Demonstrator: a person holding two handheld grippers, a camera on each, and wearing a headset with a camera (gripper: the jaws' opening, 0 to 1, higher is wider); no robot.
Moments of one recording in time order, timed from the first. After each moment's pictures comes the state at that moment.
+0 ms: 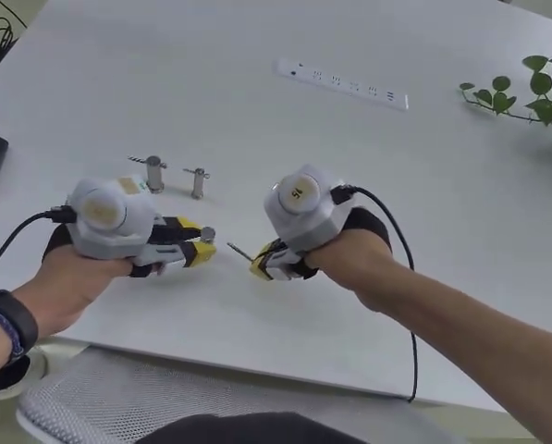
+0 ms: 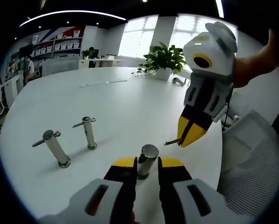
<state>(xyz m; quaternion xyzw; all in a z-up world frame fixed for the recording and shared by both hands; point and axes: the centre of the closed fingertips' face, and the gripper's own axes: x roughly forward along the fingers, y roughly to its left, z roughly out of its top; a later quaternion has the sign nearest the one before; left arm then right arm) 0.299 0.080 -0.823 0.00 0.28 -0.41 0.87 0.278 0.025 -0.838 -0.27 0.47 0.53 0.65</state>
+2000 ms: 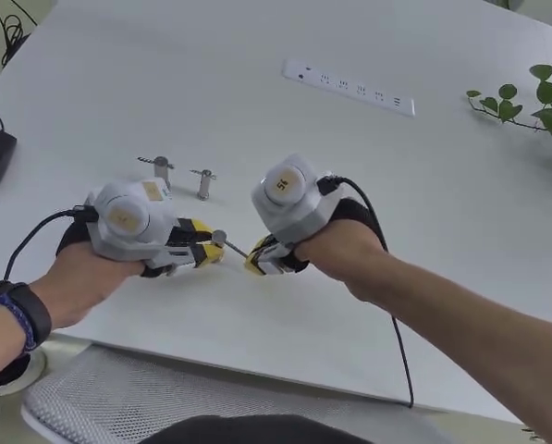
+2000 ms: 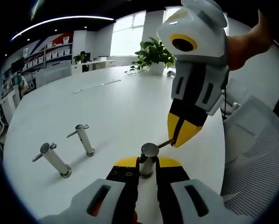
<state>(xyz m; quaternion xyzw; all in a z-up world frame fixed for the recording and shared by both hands) 0.299 0.072 -0.826 0.06 0.27 -0.43 0.86 0.282 0.039 -0.835 -0.29 0.48 0.53 0.64</state>
